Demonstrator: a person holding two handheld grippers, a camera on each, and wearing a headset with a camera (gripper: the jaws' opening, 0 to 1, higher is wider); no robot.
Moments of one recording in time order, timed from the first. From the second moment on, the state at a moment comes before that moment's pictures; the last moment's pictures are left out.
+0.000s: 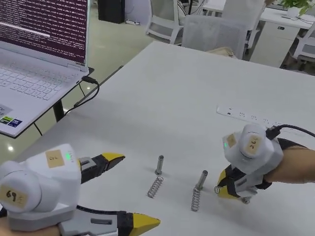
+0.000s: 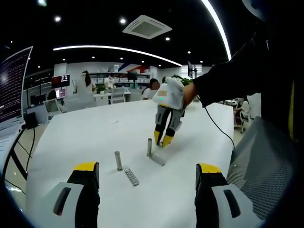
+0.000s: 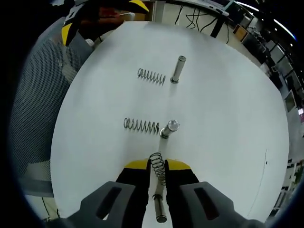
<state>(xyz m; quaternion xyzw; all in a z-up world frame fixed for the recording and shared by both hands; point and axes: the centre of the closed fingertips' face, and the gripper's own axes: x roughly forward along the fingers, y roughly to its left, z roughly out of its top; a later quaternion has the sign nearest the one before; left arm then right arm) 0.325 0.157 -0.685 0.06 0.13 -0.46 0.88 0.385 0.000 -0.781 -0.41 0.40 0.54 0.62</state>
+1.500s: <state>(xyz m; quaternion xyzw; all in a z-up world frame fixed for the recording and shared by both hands) 0.321 0.152 -0.666 0.07 0.11 -0.46 0.88 0.370 0.006 -0.726 -0.23 0.36 0.49 0.76</state>
